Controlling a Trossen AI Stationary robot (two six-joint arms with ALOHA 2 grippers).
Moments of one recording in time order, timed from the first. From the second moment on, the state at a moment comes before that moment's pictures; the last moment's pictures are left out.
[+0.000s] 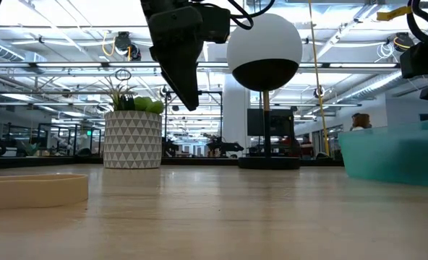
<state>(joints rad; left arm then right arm) -0.15 1.88 1.51 -0.87 -0.15 -0.24 0.71 1.15 0.59 -0.91 0.26 1.06</state>
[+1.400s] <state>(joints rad) -0.49 1.87 1.51 -1.11 -0.12 -0.68 0.71 0.94 0.64 -0.66 0.48 0.74</state>
